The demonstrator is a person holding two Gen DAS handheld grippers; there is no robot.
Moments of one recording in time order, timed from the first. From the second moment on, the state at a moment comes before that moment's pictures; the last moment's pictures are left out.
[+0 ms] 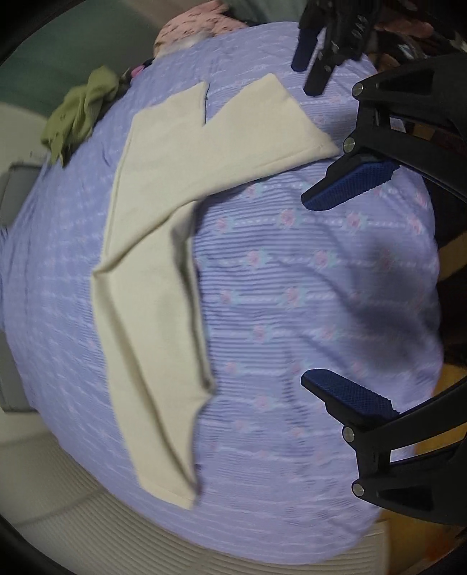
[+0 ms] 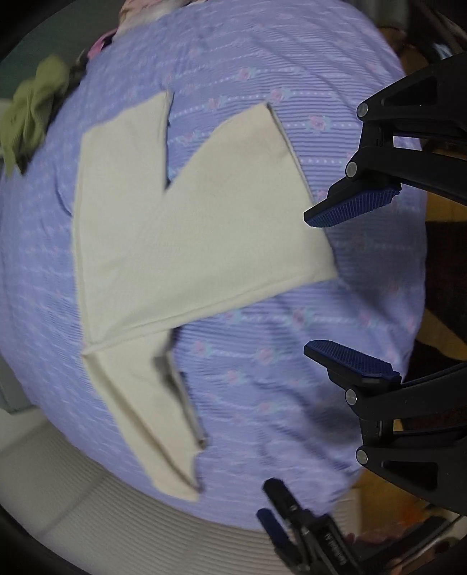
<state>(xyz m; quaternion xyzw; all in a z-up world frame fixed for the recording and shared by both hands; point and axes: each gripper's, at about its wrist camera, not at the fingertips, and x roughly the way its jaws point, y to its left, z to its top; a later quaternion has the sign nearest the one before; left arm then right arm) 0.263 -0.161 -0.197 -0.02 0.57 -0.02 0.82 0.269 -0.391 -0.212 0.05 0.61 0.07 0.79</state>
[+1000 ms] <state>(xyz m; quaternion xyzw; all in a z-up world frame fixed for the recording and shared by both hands) 0.289 -0.192 -0.247 0.01 0.62 -0.02 0.79 0.313 -0.402 -0.273 -0.05 0.62 0.01 0.79</state>
